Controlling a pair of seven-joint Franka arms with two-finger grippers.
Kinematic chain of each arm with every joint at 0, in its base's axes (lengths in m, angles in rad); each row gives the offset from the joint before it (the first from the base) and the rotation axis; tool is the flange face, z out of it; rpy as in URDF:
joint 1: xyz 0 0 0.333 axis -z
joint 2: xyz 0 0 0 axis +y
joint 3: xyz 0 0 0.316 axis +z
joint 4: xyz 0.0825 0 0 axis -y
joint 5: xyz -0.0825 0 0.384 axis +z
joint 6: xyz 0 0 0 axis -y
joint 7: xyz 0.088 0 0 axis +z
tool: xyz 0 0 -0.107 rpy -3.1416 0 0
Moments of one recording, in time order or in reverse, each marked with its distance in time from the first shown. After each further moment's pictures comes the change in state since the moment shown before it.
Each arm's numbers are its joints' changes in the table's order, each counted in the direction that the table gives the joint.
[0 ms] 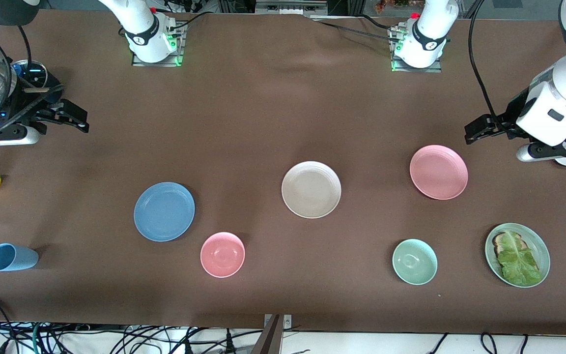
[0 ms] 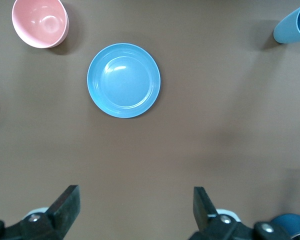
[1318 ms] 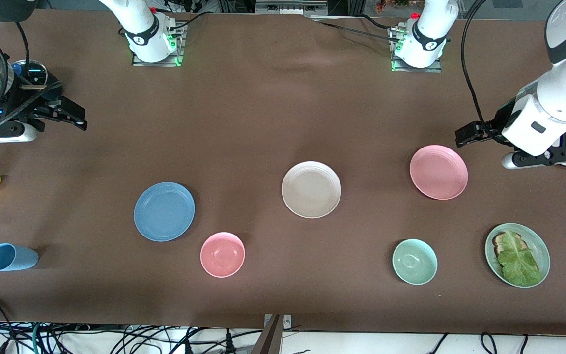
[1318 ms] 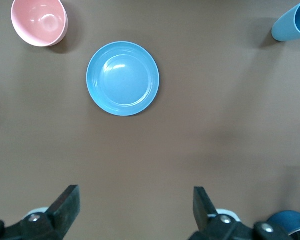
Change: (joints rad) left arm -0.023 0.031 0.001 -0.035 -0.055 0.006 -0.003; right arm 0.001 -0.009 -0.004 0.000 0.000 -0.012 0.000
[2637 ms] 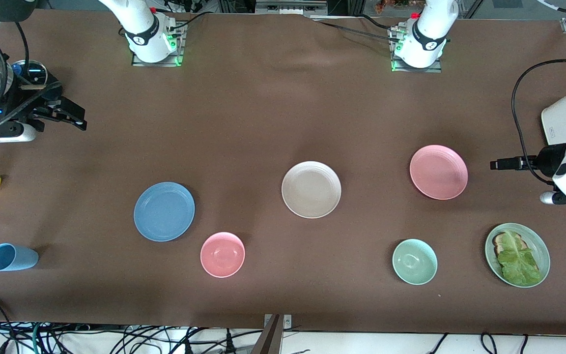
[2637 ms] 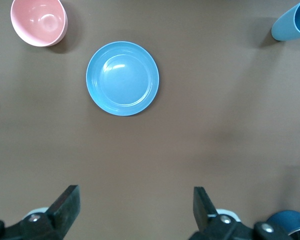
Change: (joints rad) left arm -0.289 0.198 0.003 -0.072 -0.067 0.087 -0.386; right arm 0.000 0.000 0.000 0.000 0.000 -0.001 0.000
